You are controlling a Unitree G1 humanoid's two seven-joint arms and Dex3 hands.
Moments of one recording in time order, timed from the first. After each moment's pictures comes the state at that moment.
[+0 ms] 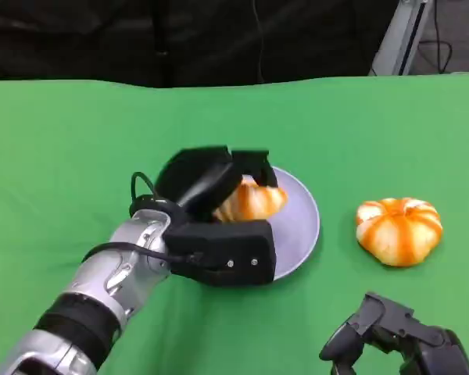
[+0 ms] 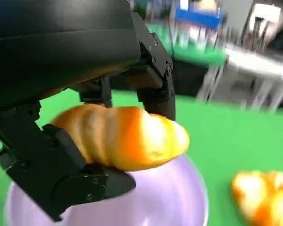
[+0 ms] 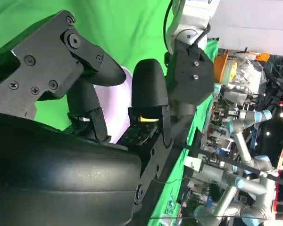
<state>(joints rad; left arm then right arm) -0.67 0.13 -0.49 0.73 0.67 -0.26 0.12 0.50 0.00 0.26 -0.33 -0.19 -0.43 -0.03</state>
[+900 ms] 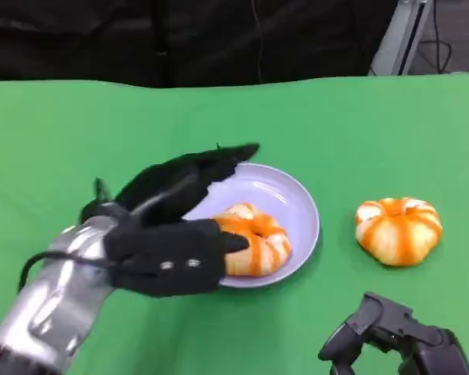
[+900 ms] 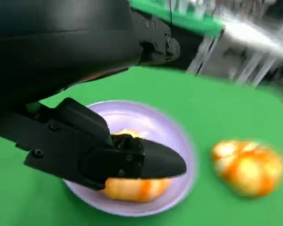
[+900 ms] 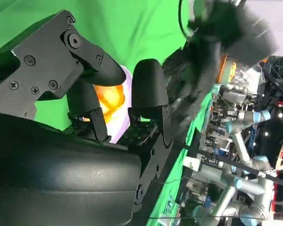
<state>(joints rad) -0.35 0.28 -0.29 0.11 0.37 -0.12 -0.26 0.50 0.00 0.26 -0.32 -0.19 -0.43 -0.03</state>
